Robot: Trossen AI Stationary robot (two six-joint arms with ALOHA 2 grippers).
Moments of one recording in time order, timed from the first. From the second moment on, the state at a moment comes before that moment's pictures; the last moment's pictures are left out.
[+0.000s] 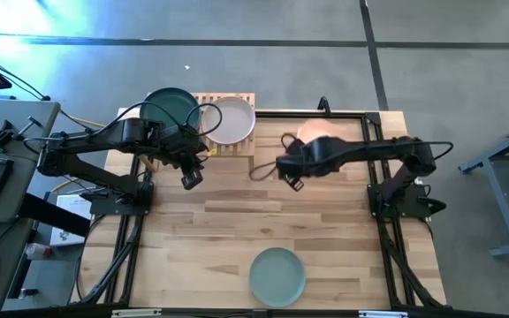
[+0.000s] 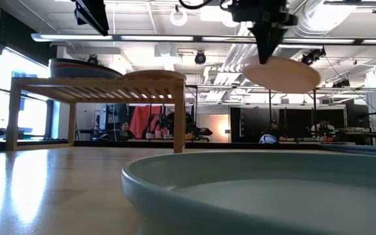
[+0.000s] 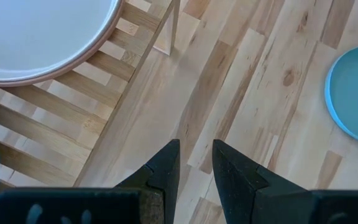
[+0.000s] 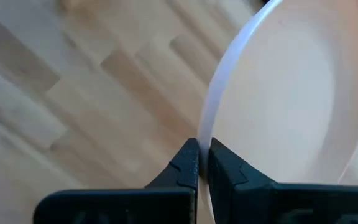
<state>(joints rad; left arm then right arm) 0.09 1.21 1.35 -1.20 -0.10 -0.34 0.04 1.71 1.66 -1.49 0.45 0.80</state>
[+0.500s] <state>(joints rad) 0.09 1.21 1.35 -1.20 -0.15 -0.55 -0.23 1.71 1.78 -1.14 0.46 -0.08</state>
